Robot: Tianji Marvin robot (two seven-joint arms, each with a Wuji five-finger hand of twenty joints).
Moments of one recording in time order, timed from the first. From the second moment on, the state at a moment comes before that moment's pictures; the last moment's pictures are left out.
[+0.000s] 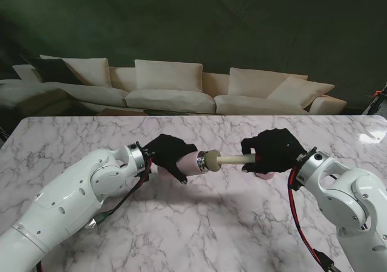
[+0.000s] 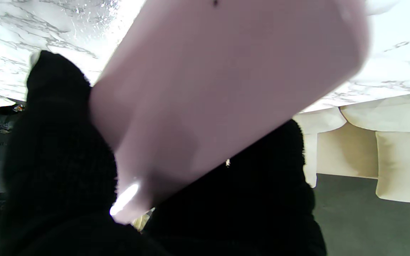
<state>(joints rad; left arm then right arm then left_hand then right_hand) 1.10 -1.07 -0.87 -1.34 0.82 -0.51 -0.06 -1.66 -1.04 1.51 -1.95 -1.00 -0.42 0.23 0.83 -0.64 0.04 -0.03 0.56 0.20 0.67 0.79 0.96 0.14 0.33 0.76 0.96 0.16 0.51 0.69 0.64 0.13 1.16 0.50 0.51 -0.55 0.76 -0.30 0.76 -0.02 0.99 0.27 1.29 0.00 0.93 0.76 1.26 -0.01 1.34 0.80 1.14 0.15 1.83 0.59</state>
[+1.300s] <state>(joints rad) 1.16 -1.06 -0.96 -1.41 0.82 -0.47 -0.08 -1.80 -1.05 1.47 -1.75 -1.07 -0.13 0.01 0.83 -0.64 0.04 -0.03 0.56 0.20 0.67 0.79 0.96 0.14 0.33 0.76 0.96 0.16 0.51 0.69 0.64 0.13 1.16 0.50 0.51 -0.55 0.76 -0.30 0.76 -0.03 0.99 0.28 1.29 -0.01 0.94 0.76 1.26 -0.01 1.34 0.80 1.14 0.15 1.83 0.59</state>
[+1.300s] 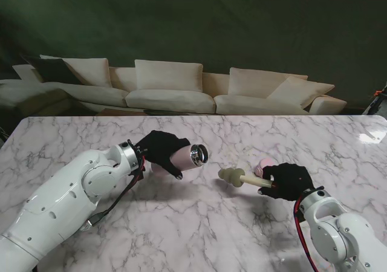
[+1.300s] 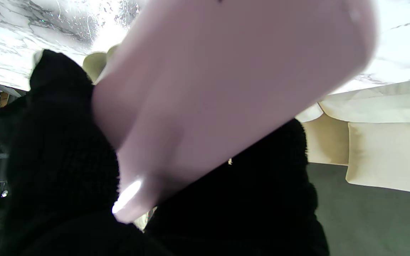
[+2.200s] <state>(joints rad) 1.15 -1.06 -0.94 -1.39 0.81 -0.47 -0.07 -1.69 -1.03 1.32 -1.60 -1.16 0.01 0.10 0.83 -0.64 0.04 -0.03 0.56 0.20 0.67 0.79 0.96 0.14 0.33 0.76 0.96 0.16 0.51 0.69 0.64 0.13 1.16 0.50 0.51 -0.42 0.72 -0.28 0.72 -0.09 0.96 0.20 1.23 -0.04 0.90 0.61 1.26 -0.01 1.21 0.66 0.98 0.23 1.71 0.50</state>
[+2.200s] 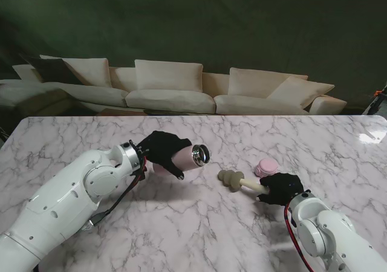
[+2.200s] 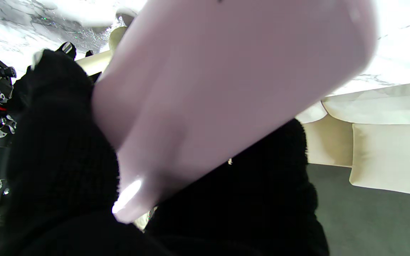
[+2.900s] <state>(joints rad) 1.15 -1.06 -0.93 -1.39 0.80 -0.47 -0.08 -1.68 -1.02 1.30 -1.57 -1.18 0.04 0.11 0.83 -0.64 0.04 -0.03 0.56 0.20 0.67 0.79 0.96 0.14 0.33 0.76 0.96 0.16 0.51 0.69 0.64 0.13 1.17 0.50 0.25 -0.40 0.77 -0.15 0.63 -0.14 0.76 0.40 0.90 -0.03 0.87 0.58 1.08 0.00 0.98 0.62 0.70 0.22 1.55 0.55</state>
